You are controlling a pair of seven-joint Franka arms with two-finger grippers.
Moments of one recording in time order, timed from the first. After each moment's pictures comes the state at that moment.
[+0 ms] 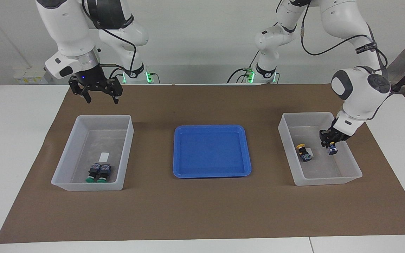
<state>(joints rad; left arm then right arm) 0.39 0.20 -0.28 -2.11 0.07 2.39 0.10 -0.07 -0.04 0.16 -1.70 -0.02 1.68 0.15</state>
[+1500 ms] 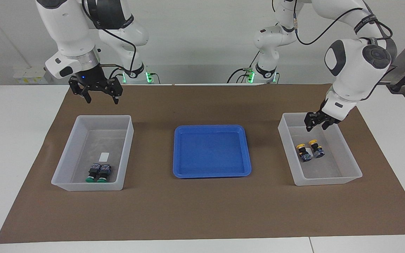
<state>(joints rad) 0.22 0.15 -0.31 -1.65 0.06 1.75 -0.12 -0.07 -0.04 0.16 -1.70 -0.02 1.68 0.15</state>
